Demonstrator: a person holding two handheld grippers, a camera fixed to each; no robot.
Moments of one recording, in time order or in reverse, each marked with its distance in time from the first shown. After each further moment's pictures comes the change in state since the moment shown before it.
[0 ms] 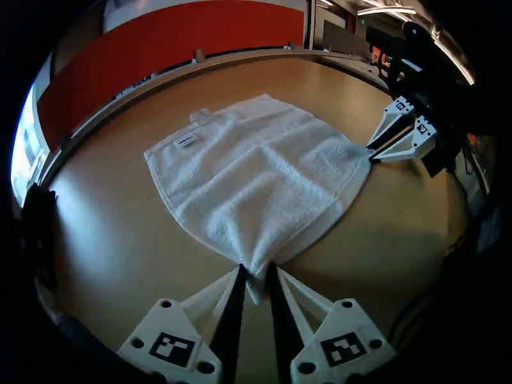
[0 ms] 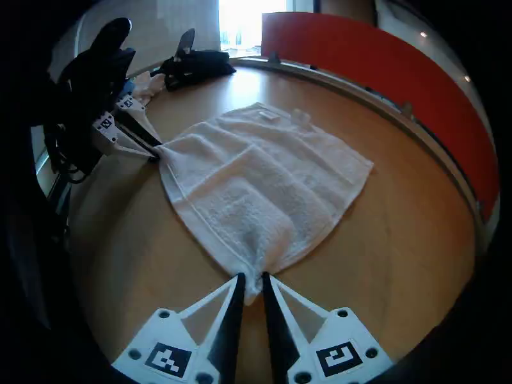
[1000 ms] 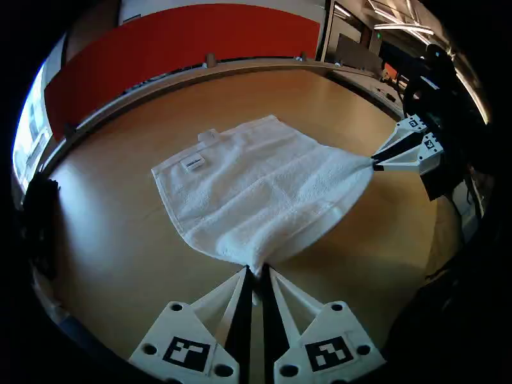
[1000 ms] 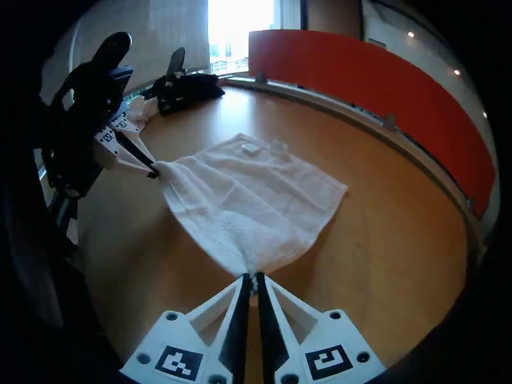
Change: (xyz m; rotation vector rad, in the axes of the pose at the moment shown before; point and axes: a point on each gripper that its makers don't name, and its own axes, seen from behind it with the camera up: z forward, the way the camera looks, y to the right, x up) left arm 0.042 0.011 -0.037 -0.018 0.003 -0.104; right arm 0.031 0.015 -0.046 -0.036 0.078 0.032
